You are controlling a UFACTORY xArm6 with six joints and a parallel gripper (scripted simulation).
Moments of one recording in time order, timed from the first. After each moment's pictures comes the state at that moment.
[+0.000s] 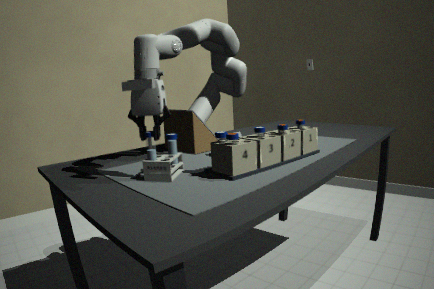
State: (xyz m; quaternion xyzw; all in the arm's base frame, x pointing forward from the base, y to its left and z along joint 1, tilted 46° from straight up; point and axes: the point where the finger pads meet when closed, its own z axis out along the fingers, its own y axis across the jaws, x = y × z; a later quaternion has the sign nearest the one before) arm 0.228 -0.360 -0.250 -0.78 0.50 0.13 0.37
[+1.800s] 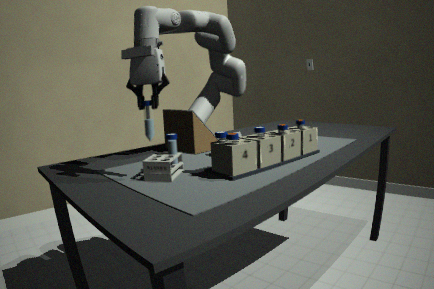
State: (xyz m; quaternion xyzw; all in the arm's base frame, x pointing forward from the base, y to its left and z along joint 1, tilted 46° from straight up) arm 0.214 -0.423 -0.188 -0.78 0.50 0.13 0.37
